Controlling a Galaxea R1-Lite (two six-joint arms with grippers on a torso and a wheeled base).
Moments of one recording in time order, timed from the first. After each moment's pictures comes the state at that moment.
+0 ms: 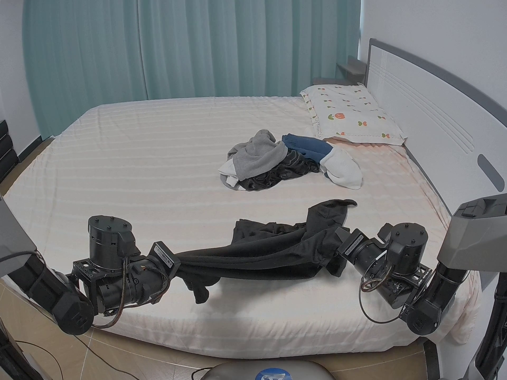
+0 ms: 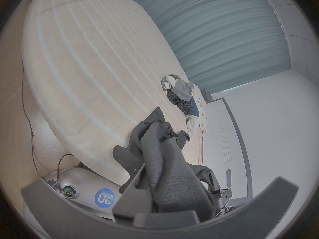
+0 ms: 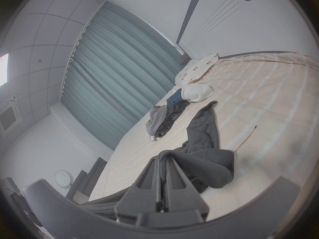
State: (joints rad) left arm -0.43 1.82 -0.42 -0.90 -0.06 -1.18; right arm 0.55 2.14 -0.45 -1.55 -0.27 0.83
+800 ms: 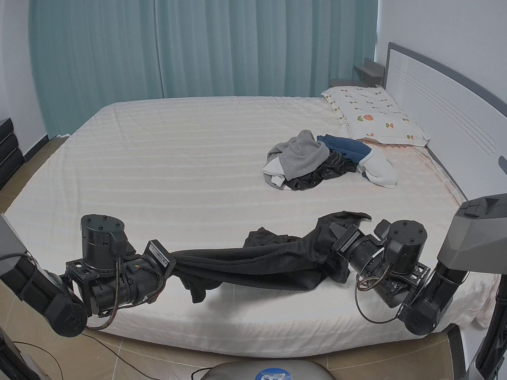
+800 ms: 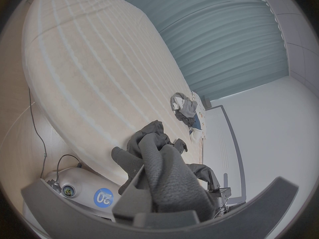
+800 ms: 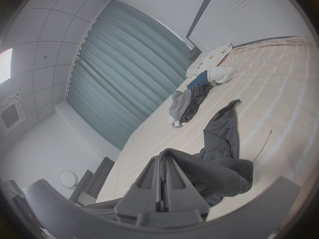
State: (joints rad) left arm -0.43 1.78 -0.40 -0.90 -0.06 -1.18; right arm 0.57 2.13 -0.48 -1.55 -0.27 0.84
